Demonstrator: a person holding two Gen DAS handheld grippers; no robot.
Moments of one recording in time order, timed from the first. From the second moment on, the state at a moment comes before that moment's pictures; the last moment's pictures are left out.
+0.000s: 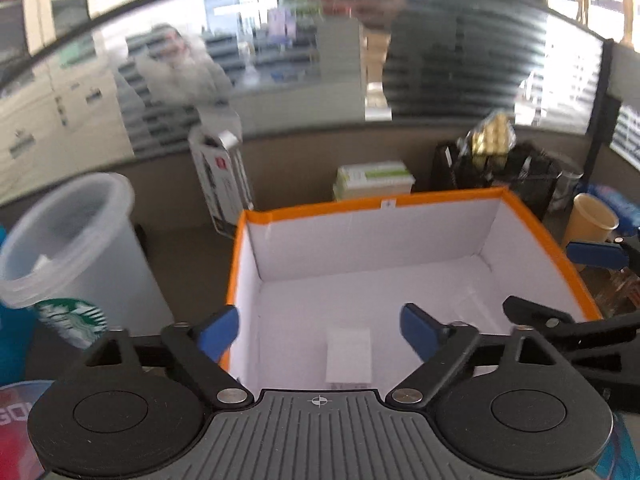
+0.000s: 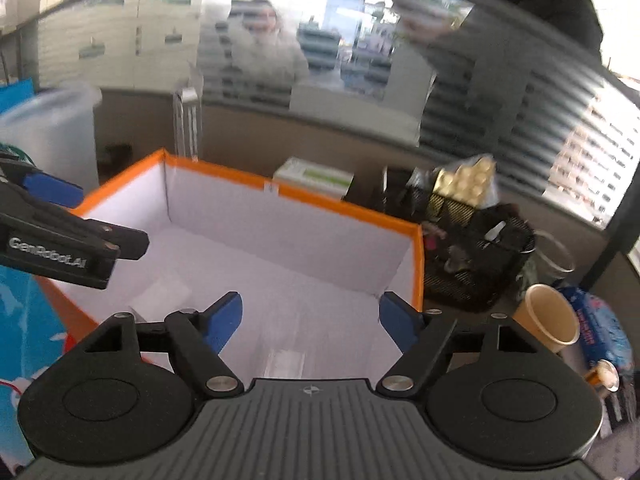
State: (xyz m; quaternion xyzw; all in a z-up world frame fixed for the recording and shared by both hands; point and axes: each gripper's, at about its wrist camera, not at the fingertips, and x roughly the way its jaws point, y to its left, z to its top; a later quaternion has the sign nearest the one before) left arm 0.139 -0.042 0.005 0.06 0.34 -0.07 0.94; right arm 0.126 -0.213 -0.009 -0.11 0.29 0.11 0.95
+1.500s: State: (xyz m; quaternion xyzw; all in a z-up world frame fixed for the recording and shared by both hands) left arm -0.003 -0.030 -0.111 0.05 0.44 -0.07 0.90; right arm -0.054 -0.262 -0.092 -0.04 0.26 0.11 0.96
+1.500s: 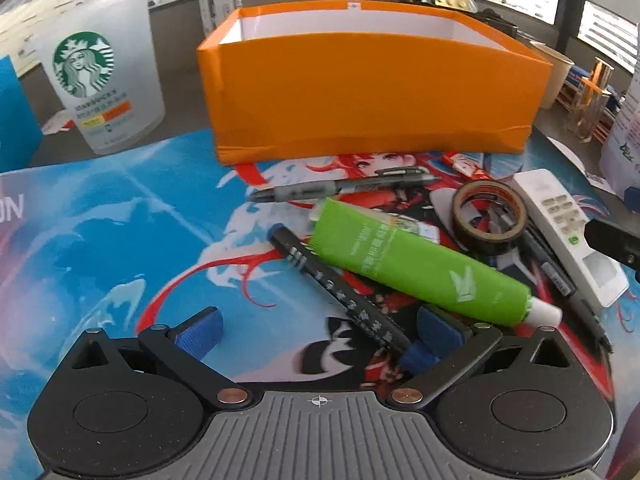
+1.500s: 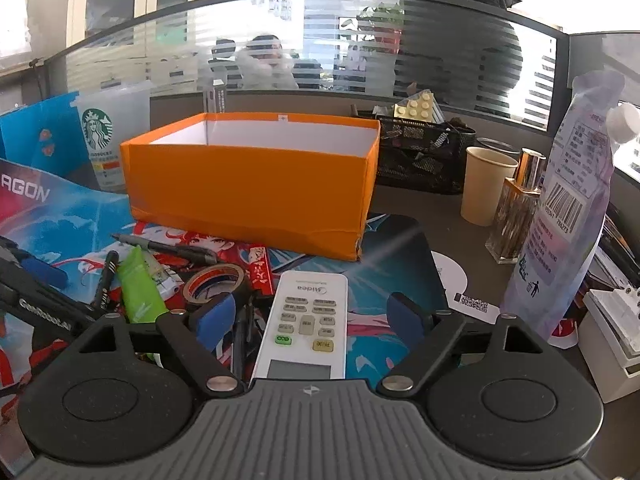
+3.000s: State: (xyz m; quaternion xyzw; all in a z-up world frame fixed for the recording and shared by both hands) left arm -0.024 0.009 -0.112 0.05 0.33 -0.11 0.93; right arm -0.030 -0.242 -0.124 -0.02 0.30 0.06 0.95
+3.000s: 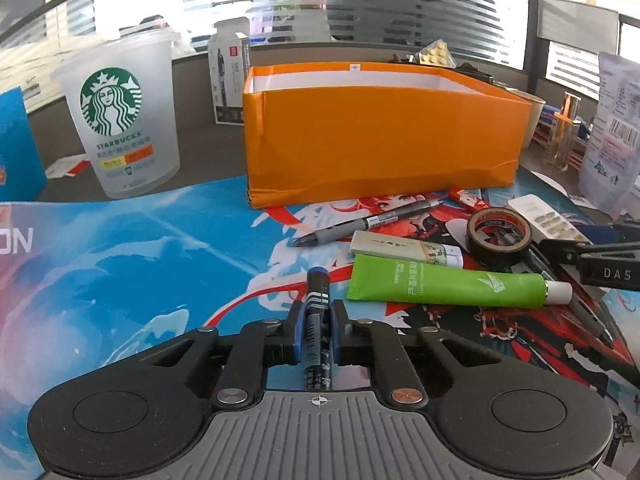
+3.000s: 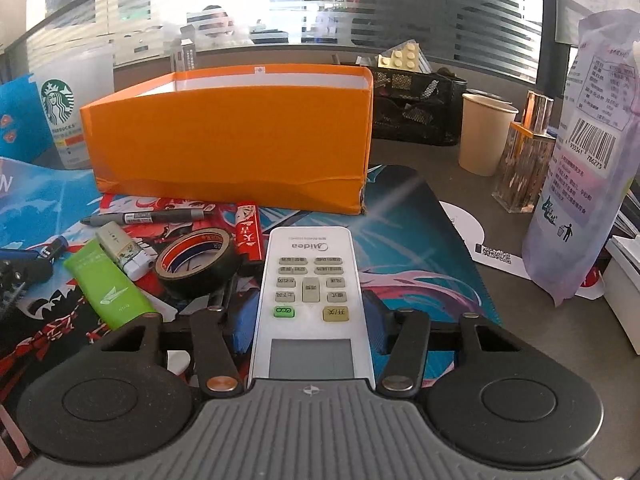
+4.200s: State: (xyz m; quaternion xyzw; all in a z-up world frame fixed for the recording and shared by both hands) left arm -0.017 0.012 -0.064 0.03 0.31 -0.10 0.94; right arm -0.045 -0.230 -0.090 -0.02 0.25 0.08 0.97
